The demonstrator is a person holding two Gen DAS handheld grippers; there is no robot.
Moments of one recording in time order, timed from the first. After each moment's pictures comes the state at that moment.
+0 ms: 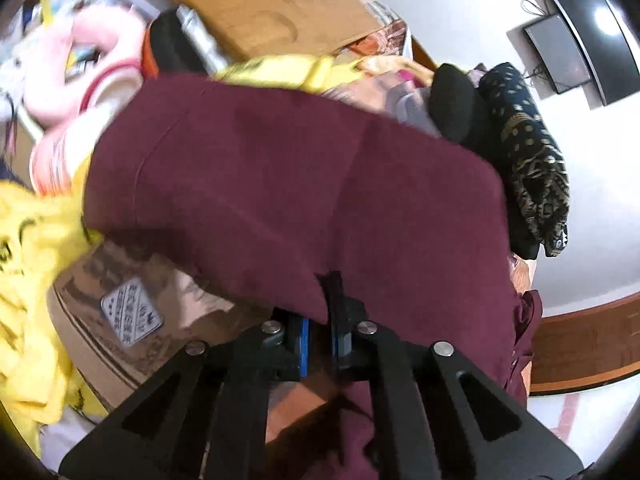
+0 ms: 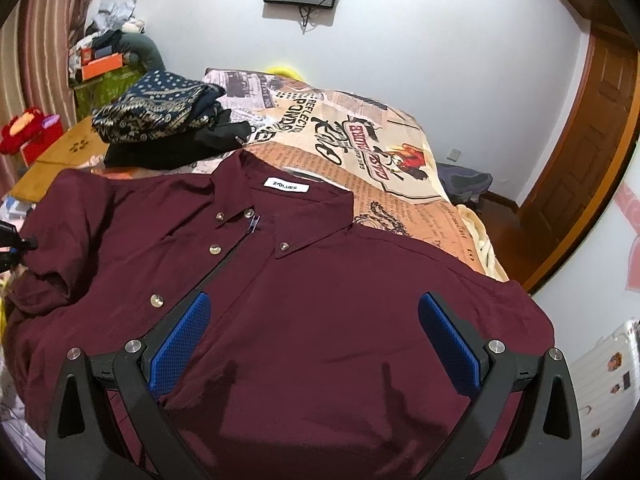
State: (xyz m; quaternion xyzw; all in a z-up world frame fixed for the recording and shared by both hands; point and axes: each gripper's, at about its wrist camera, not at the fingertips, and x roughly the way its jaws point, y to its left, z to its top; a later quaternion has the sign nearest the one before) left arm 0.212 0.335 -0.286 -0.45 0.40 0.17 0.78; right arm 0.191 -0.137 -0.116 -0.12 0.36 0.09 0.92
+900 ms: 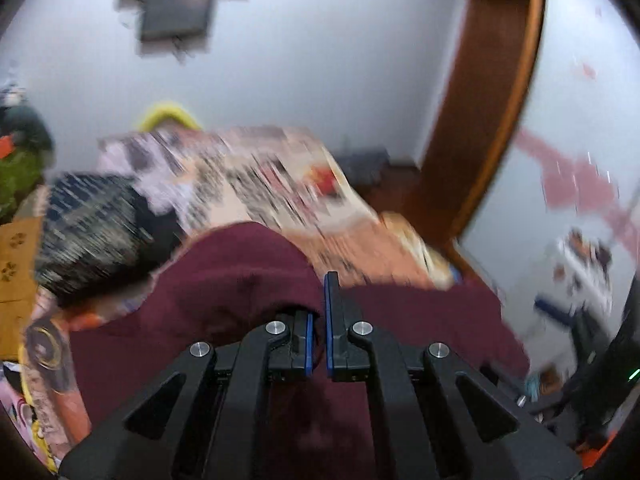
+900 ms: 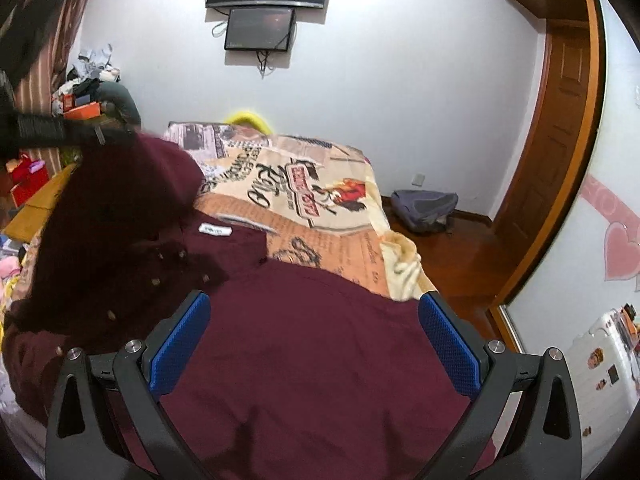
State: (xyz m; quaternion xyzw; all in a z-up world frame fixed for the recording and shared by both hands) left arm 0.301 -0.067 -0.068 -0.03 0.35 -0.18 0.92; right arm 0.173 -0.232 -0.071 -0.09 0.29 0.06 0.95
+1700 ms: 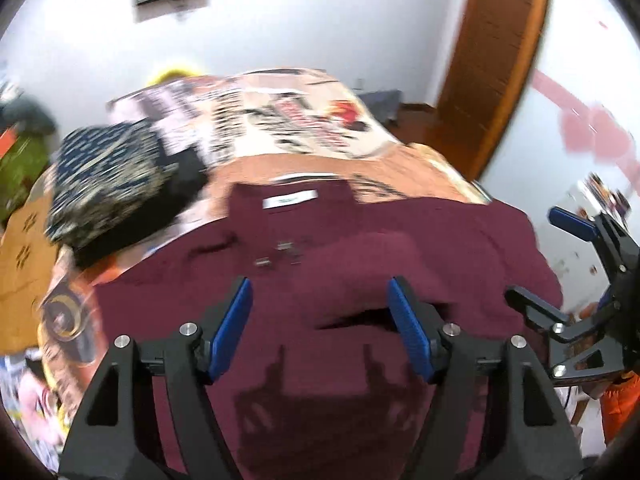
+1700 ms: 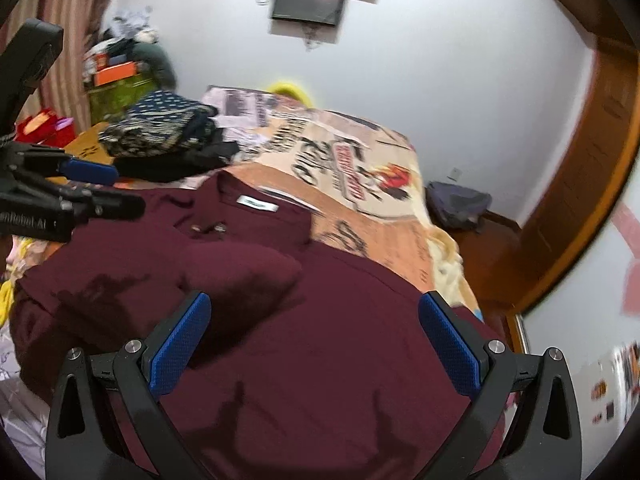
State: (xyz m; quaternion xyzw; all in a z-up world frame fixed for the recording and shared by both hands) left arm 0.281 -0.004 -0.106 0.01 0.42 -0.14 0.90; right arm 0.190 -0.186 -0.078 -0.14 0.33 0.13 0.92
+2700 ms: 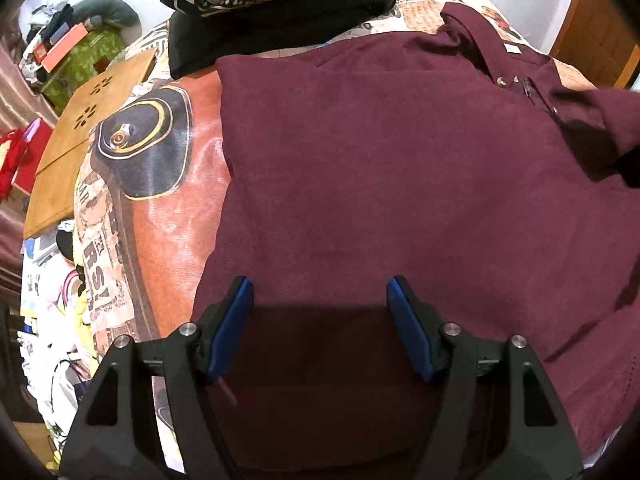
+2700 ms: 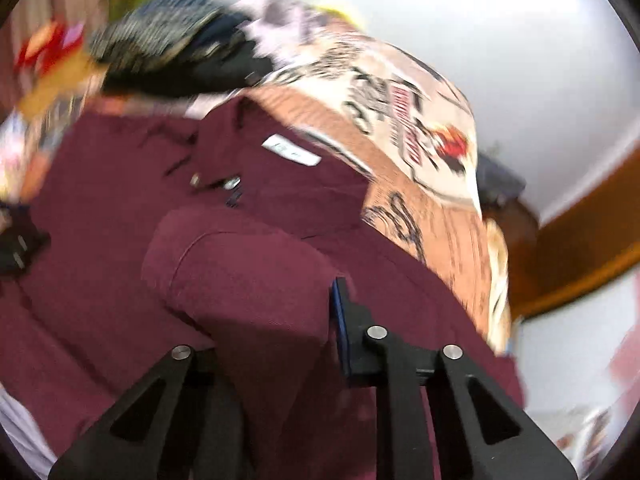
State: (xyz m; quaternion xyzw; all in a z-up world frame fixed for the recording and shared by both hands) left arm 0.261 0.136 -0.262 0.02 0.55 0.02 0.83; right arm 0.274 -0.152 -0.119 -0.21 0.46 0.15 0.85
